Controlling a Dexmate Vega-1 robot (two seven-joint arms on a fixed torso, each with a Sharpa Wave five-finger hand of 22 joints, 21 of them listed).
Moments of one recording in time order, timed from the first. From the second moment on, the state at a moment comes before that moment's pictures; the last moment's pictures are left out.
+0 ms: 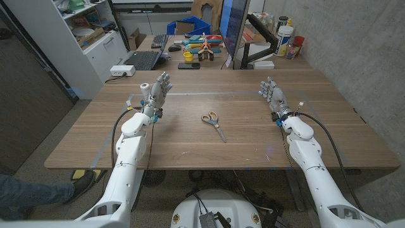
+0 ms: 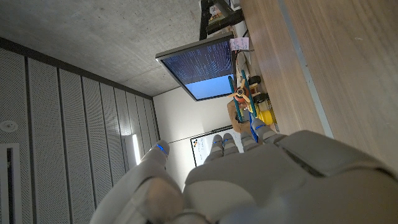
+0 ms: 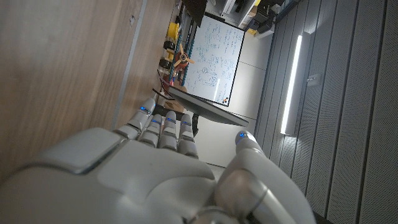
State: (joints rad) left arm 0.92 0.05 -0.18 -1.42 -0.12 -0.11 -0.37; left_hand 0.12 0.02 0.46 0.11 0.28 -0.09 0.05 0.21 0.18 -0.12 -0.01 0.22 0.19 -0.16 0.02 0.20 0.18 -0.17 -0.03 0.40 0.17; right arm -0.94 -0.13 0.07 -1.38 0.22 0.13 0.28; right_hand 0.14 0.01 0.31 0.03 0.23 0.19 0.07 0.20 0.18 0.13 0.09 0.23 0.18 0.04 0.02 0.20 0.18 -0.02 -0.04 0.61 0.17
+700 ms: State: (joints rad) left arm 0.96 0.00 -0.24 -1.51 -0.02 -0.09 -0.41; left_hand 0.14 0.01 0.47 0.09 0.28 -0.07 0.03 0.21 0.18 -0.11 -0.01 0.22 0.19 -0.14 0.02 0.20 0.18 -0.17 0.00 0.38 0.17; right arm -0.94 -0.05 0.13 -1.37 0.17 0.14 0.32; right_hand 0.14 0.01 0.31 0.02 0.23 0.21 0.05 0.20 0.18 0.15 0.09 0.24 0.18 0.06 0.02 0.20 0.18 0.00 -0.03 0.59 0.17
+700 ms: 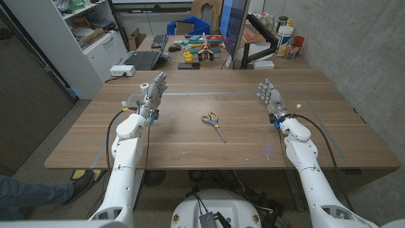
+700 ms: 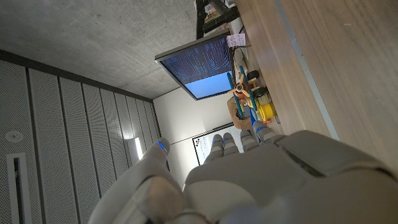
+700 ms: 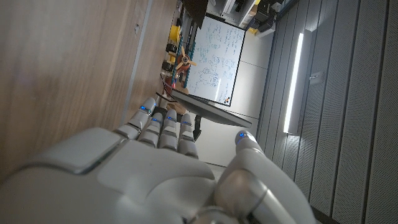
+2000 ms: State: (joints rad) left arm 1.01 0.03 -0.29 -1.64 0.05 -0.05 -0.43; left_hand 0.17 0.02 0.47 0.07 0.28 -0.04 0.03 0.21 0.18 -0.09 0.00 0.22 0.19 -0.13 0.02 0.20 0.18 -0.17 0.00 0.37 0.17; right arm -0.92 -0.02 0.14 -1.32 0.16 0.17 0.33; right_hand 0.15 0.01 0.30 0.02 0.23 0.21 0.05 0.20 0.18 0.17 0.08 0.24 0.18 0.07 0.02 0.20 0.18 0.00 -0.03 0.57 0.17
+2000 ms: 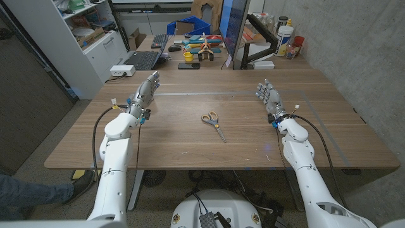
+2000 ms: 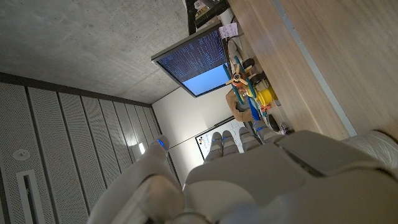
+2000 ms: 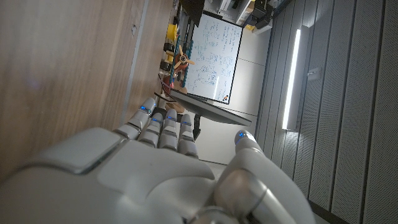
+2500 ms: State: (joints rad) left arm 1.04 0.04 -0.30 -1.70 0.09 -0.04 -0.42; left_hand 0.18 0.02 0.47 0.07 0.28 -0.03 0.03 0.21 0.18 -0.08 -0.01 0.22 0.19 -0.12 0.02 0.20 0.18 -0.17 0.00 0.36 0.17; right arm -0.92 -0.02 0.15 -1.32 0.16 0.17 0.33; right_hand 0.15 0.01 0.30 0.02 0.23 0.21 0.04 0.20 0.18 0.17 0.09 0.24 0.18 0.07 0.02 0.20 0.18 0.01 -0.03 0.57 0.17
